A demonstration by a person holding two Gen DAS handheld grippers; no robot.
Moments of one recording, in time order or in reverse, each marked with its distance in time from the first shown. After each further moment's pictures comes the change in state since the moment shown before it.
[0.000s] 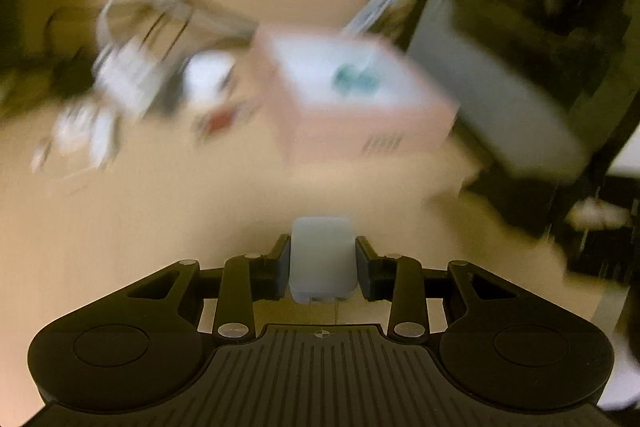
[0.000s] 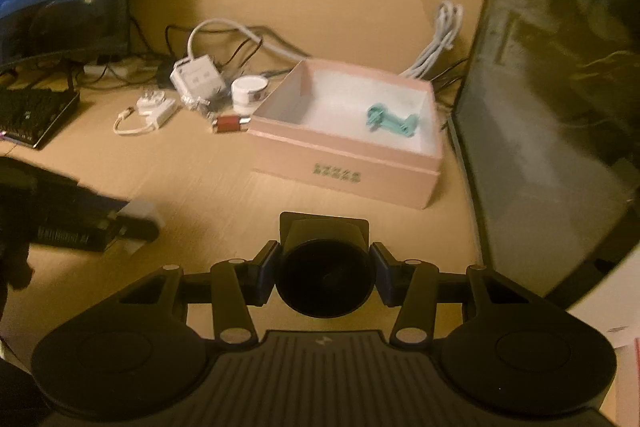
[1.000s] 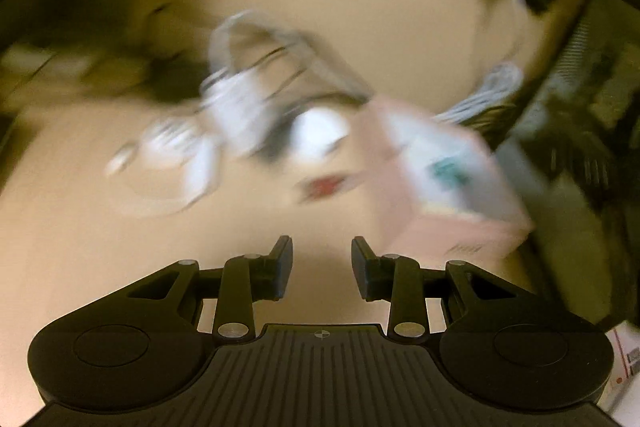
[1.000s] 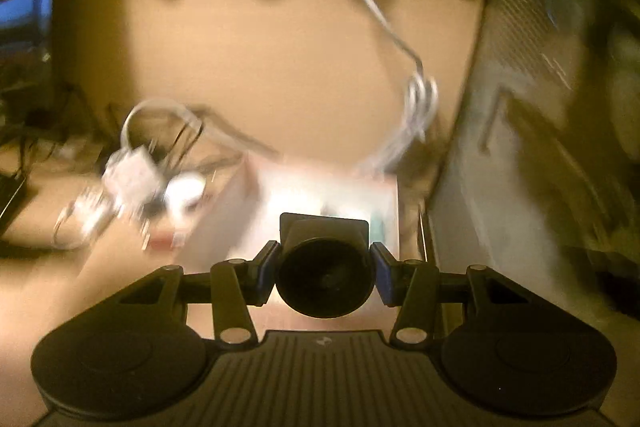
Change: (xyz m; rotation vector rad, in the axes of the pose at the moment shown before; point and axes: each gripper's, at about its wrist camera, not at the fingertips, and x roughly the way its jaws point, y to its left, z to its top) left arm -0.015 0.079 0.008 -0.328 -0.078 0.156; right arm 0.075 -0.049 0.119 0.029 -0.120 -0.053
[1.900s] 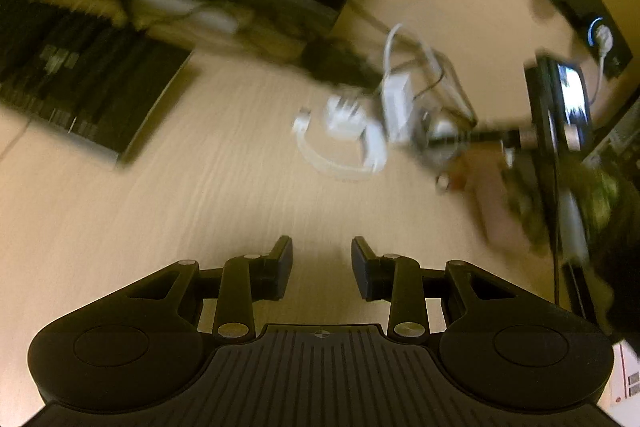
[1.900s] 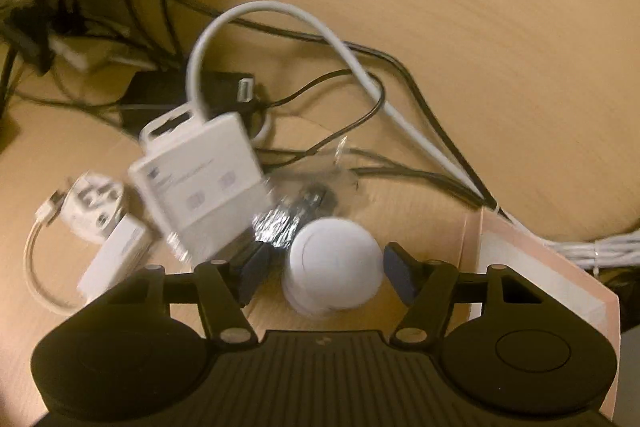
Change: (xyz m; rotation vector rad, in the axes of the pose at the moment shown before) left arm -0.050 0.122 -0.007 -0.150 -0.035 0.051; right arm 0.185 0.197 0.040 -0.297 0.260 0.084
